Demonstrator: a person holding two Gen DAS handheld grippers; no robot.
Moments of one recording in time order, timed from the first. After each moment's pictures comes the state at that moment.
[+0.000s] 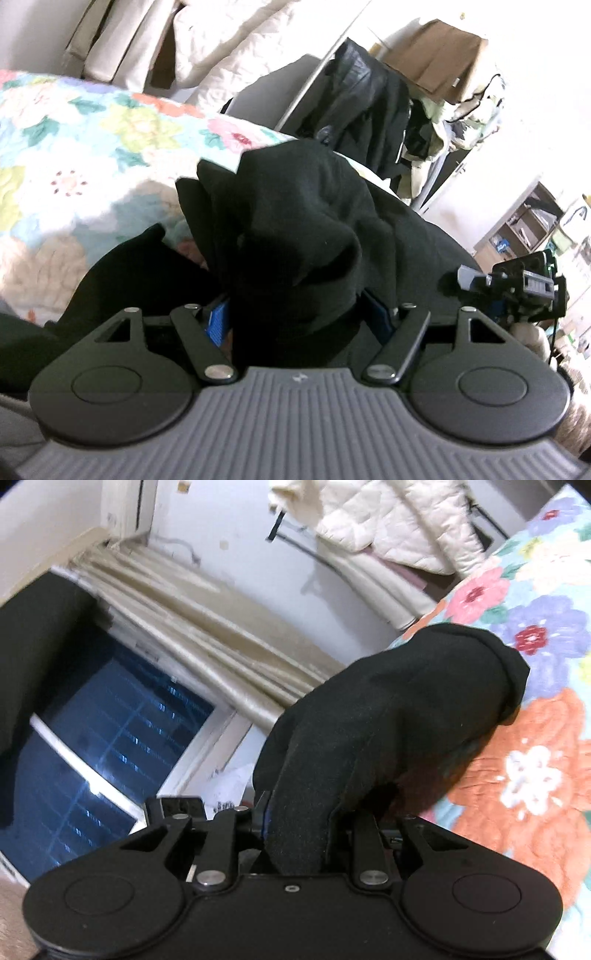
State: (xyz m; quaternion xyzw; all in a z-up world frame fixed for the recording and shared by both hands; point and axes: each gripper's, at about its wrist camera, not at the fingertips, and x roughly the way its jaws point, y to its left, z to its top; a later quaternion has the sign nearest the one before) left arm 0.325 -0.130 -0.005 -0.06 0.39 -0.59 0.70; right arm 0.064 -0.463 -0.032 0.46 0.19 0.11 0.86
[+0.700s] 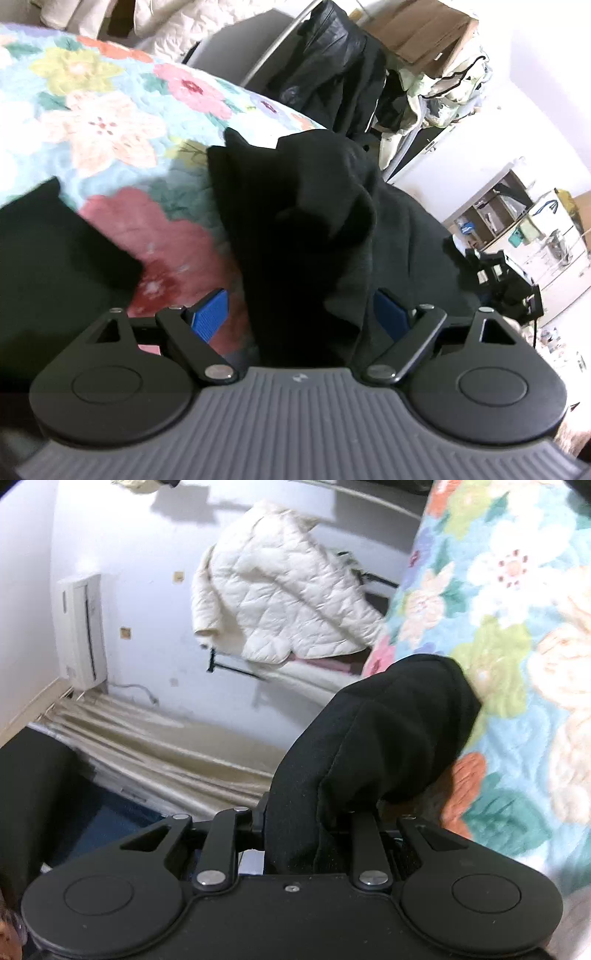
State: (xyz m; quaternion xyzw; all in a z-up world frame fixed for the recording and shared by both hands) left arm 0.310 -0.205 -0.043 -0.07 0.45 -0.63 0.63; right arm -0.015 -0.522 -0.064 0.58 0.07 -0.02 0.81
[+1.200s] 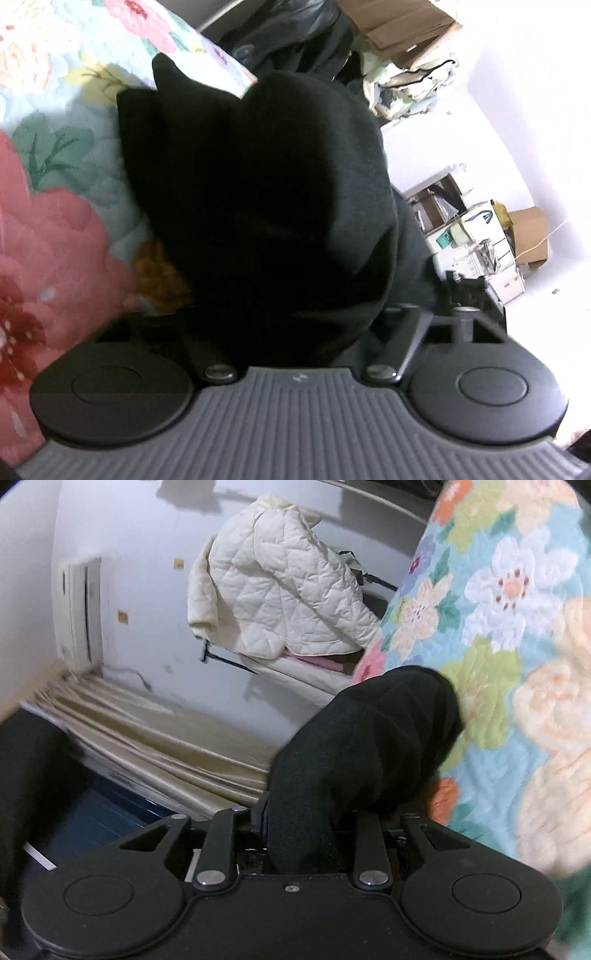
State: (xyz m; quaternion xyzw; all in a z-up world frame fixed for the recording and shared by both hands) left arm 0.309 -0.283 -0.102 -0.14 0.49 -0.69 0.51; right arm -0.020 -0.534 -0.067 0.53 0.12 -0.04 0.84
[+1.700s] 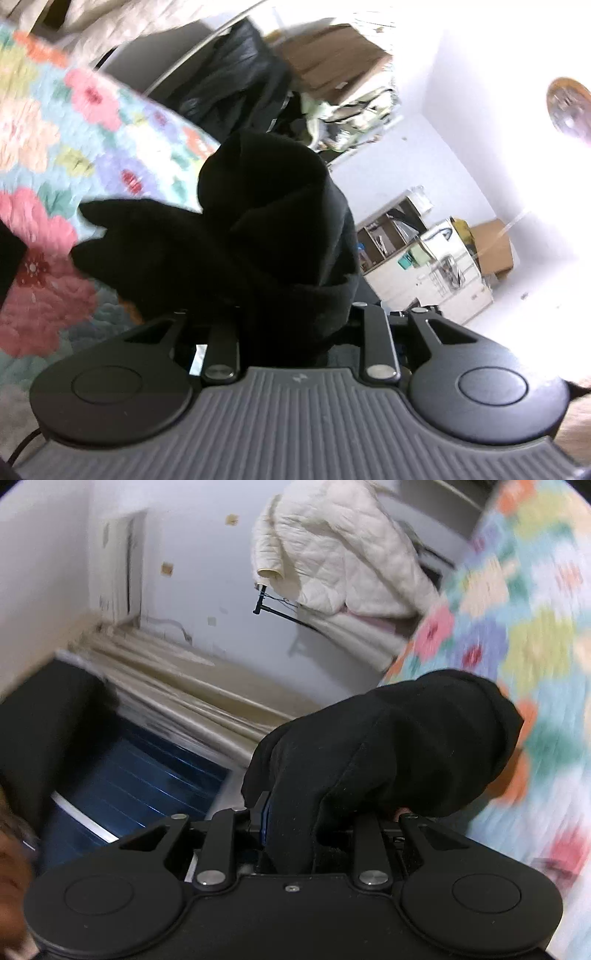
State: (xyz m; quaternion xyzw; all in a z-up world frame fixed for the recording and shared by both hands) left arm 0.260 -0.140 0.050 -0.18 0.43 -0.72 0.51; right arm -0.059 -0.431 0.022 0.59 0.11 0.07 0.80
